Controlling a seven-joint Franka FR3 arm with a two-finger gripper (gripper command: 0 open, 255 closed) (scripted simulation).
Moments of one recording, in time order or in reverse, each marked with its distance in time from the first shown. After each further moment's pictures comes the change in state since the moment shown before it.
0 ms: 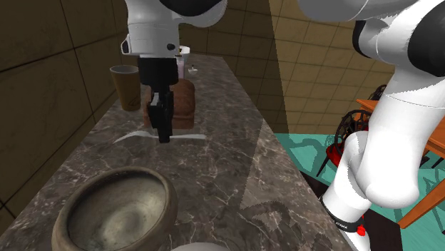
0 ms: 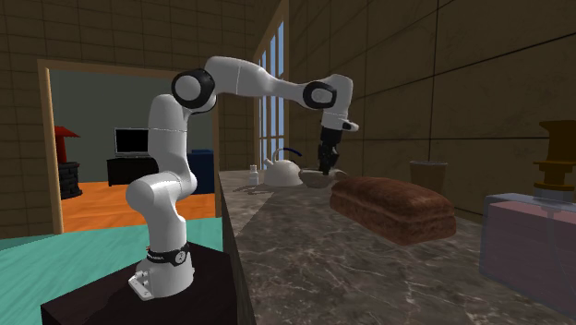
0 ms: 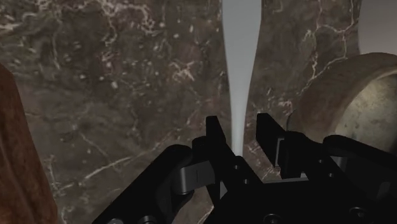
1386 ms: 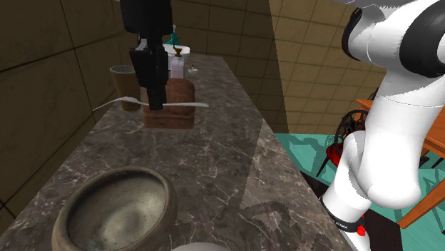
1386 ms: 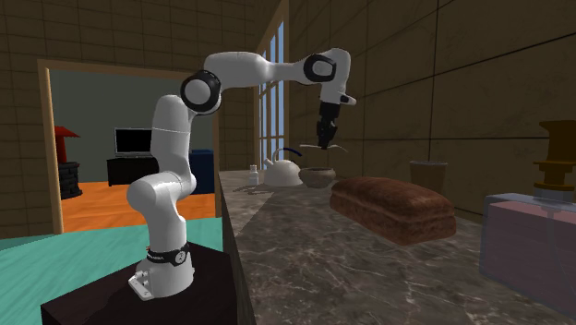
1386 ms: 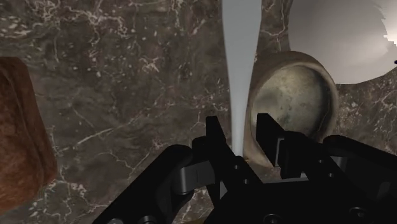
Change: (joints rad) arm 0.040 0.063 0.027 0.321 -0.014 -0.247 0.105
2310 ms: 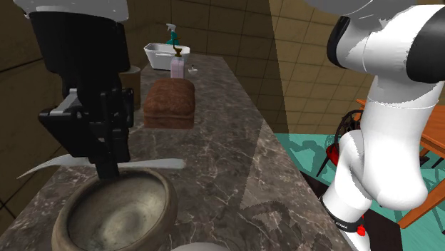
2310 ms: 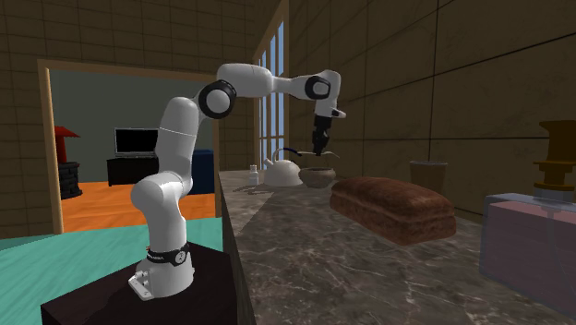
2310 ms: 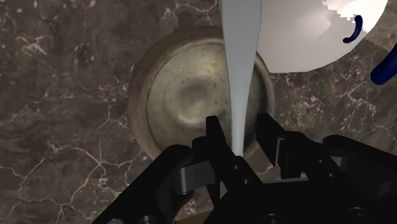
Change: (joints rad) arm 0.160 0.104 0.087 0.030 -0.037 0.109 0.225
